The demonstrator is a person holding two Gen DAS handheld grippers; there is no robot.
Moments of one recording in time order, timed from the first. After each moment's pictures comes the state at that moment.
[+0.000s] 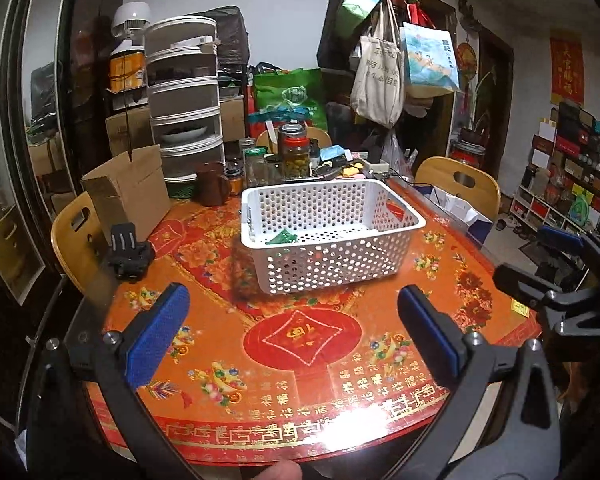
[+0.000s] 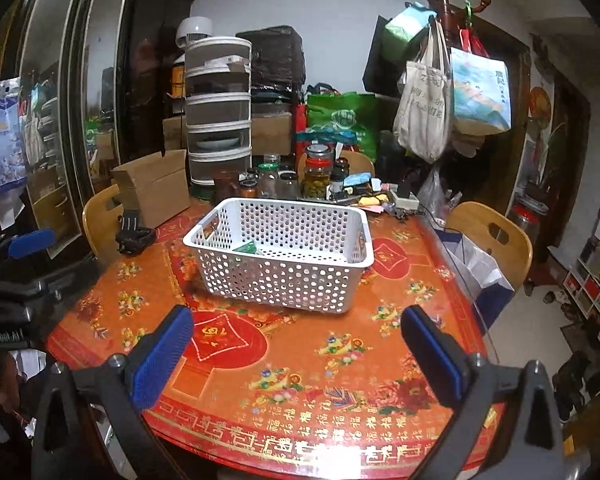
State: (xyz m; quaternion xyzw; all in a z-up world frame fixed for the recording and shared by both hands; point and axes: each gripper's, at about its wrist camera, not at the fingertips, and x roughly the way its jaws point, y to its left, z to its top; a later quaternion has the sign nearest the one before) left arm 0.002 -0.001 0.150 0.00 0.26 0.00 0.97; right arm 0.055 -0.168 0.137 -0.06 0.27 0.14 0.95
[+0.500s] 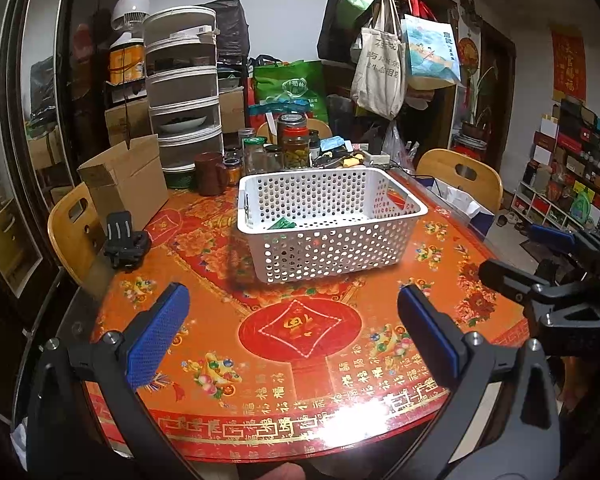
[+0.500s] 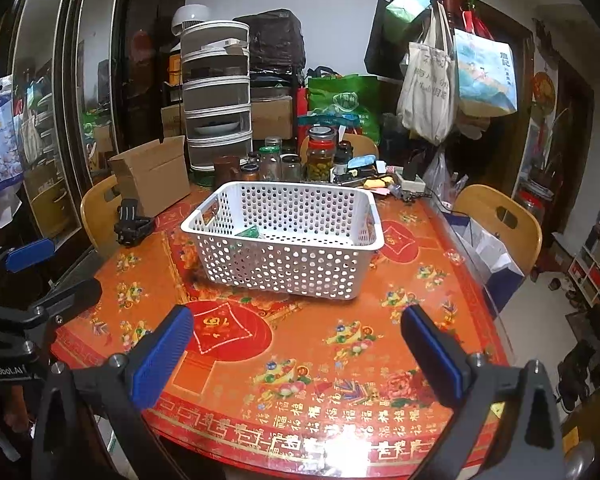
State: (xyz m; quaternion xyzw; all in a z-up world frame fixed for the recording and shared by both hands) left arm 0.020 -0.002 0.128 0.00 0.27 0.01 0.96; right arm 0.071 -0.164 0.117 -0.05 0.29 0.14 0.94
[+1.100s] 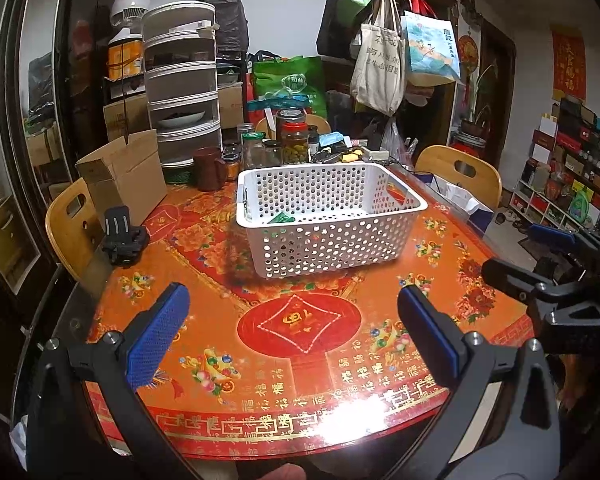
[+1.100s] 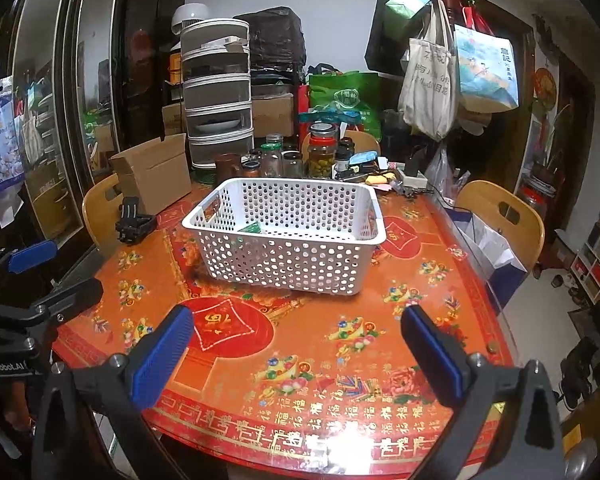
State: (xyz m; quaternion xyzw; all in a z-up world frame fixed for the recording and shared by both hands) left arm 0.020 -0.002 0.121 -0.01 0.28 0.00 0.96; right arm 0.071 -0.165 0.113 -0.05 0.30 0.15 0.94
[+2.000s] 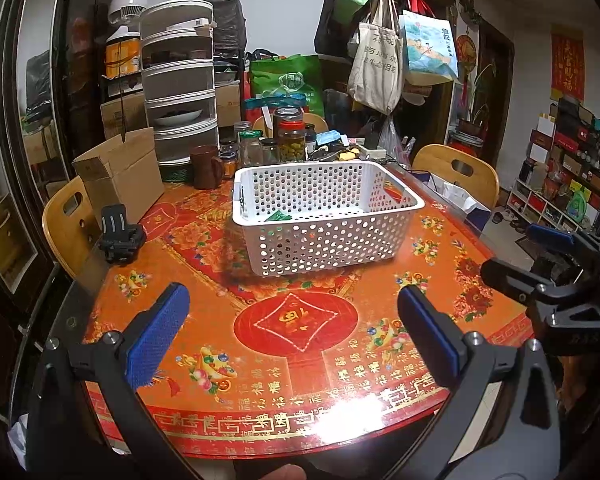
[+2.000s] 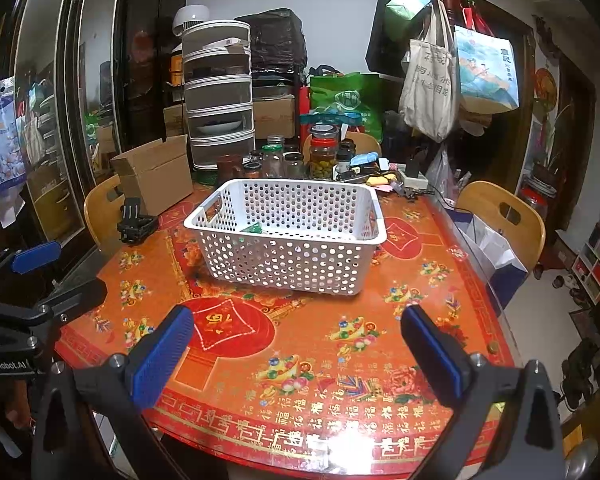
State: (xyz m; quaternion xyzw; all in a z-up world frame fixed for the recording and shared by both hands) left arm 0.020 -0.006 0.119 -0.01 0.28 0.00 0.96; right arm 0.068 -0.167 0.114 -0.05 0.29 0.15 0.94
